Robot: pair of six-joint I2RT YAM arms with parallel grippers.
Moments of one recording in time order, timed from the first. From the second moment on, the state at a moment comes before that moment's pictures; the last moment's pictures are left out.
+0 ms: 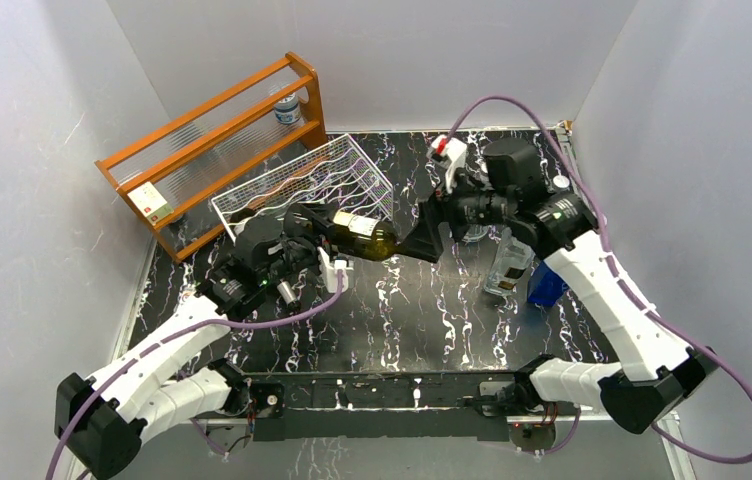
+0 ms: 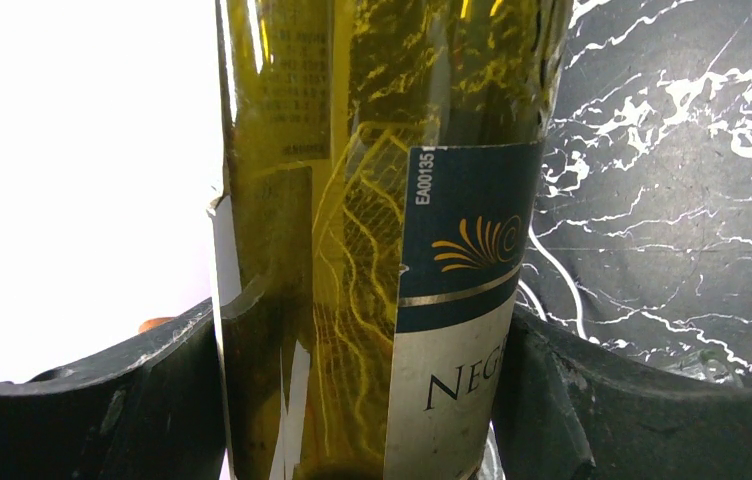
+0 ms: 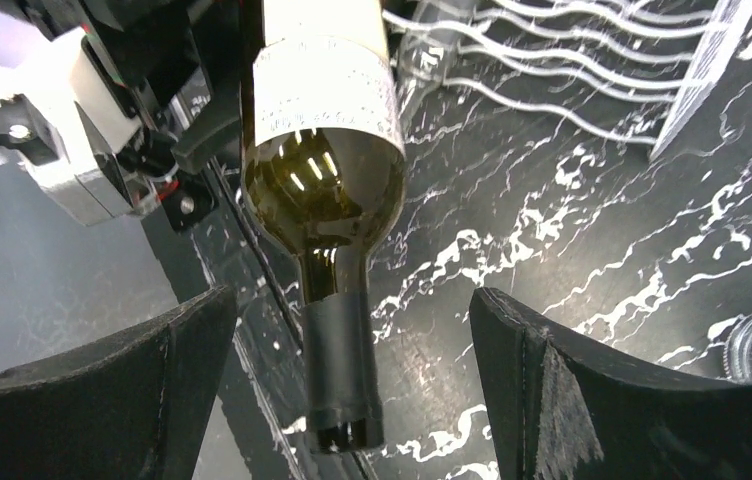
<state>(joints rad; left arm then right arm) -0.64 0.94 0.74 -0.08 0.31 1.25 0.56 1.19 1.44 -0.78 -0.61 0.02</state>
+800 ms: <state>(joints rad) -0.64 0.98 0.75 -0.08 0.33 1.42 0.77 1.33 1.34 -0.85 -0.42 -0.03</state>
